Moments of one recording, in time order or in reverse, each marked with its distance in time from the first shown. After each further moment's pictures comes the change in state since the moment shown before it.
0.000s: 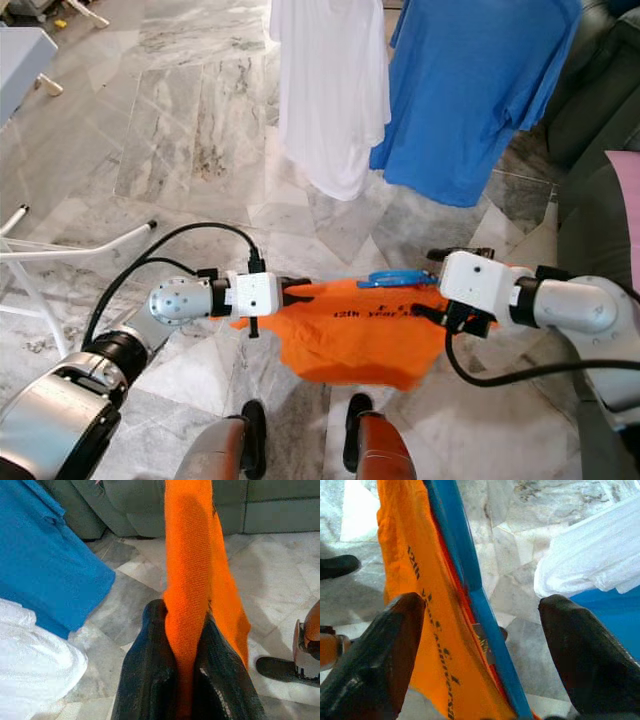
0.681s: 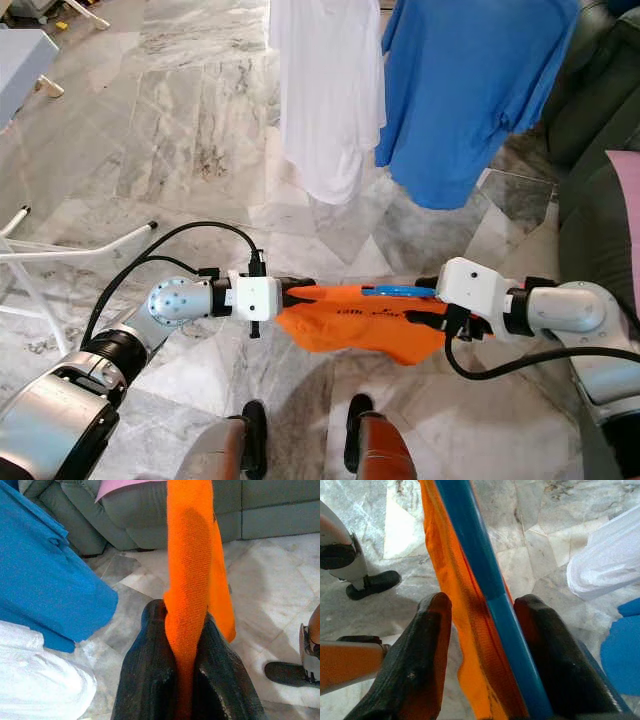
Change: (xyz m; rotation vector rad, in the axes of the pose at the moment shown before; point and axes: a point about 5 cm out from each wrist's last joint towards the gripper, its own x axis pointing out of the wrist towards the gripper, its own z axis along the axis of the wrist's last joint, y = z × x) left arm 0.000 0.001 0.006 0.058 -0.045 -0.012; right arm 0.011 0.010 -0.014 0.128 -0.041 0.112
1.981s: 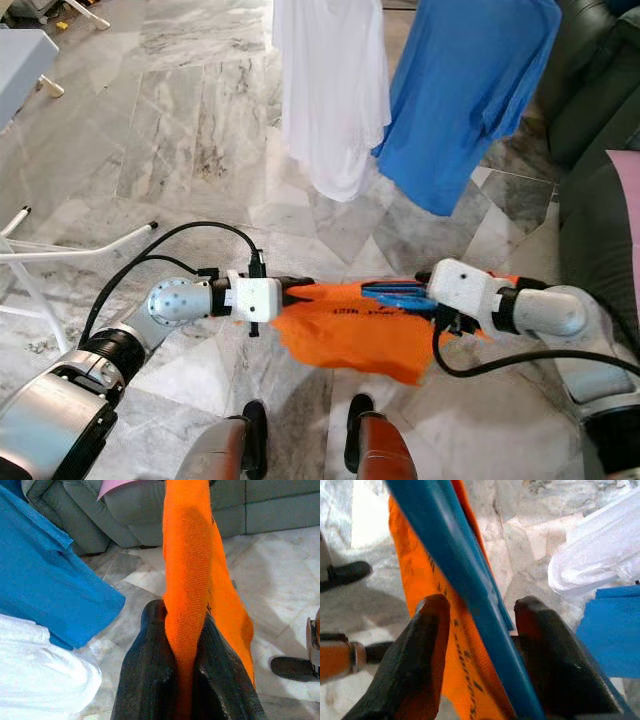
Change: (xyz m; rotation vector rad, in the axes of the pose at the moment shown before) left arm 0.001 0.000 0.000 0.025 0.009 0.011; right arm 0.010 -0.003 -0.005 -0.070 0.056 -0.096
